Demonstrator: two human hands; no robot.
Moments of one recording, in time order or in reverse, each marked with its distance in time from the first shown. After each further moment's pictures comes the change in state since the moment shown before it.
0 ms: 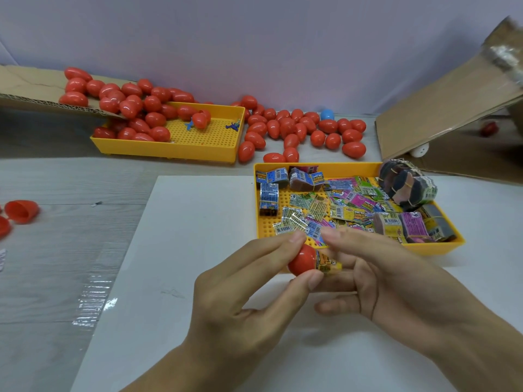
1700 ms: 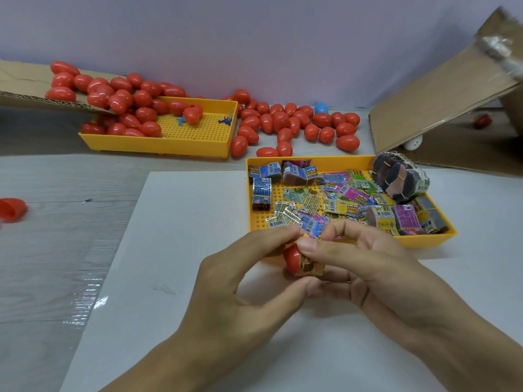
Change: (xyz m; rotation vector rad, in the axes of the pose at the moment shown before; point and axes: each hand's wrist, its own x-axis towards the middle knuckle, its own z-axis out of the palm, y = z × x) left_hand 0.001 -0.006 -0.003 -0.176 -0.191 -0.174; right_hand 0.002 0.009 0.006 -0.087 0.202 -0.140
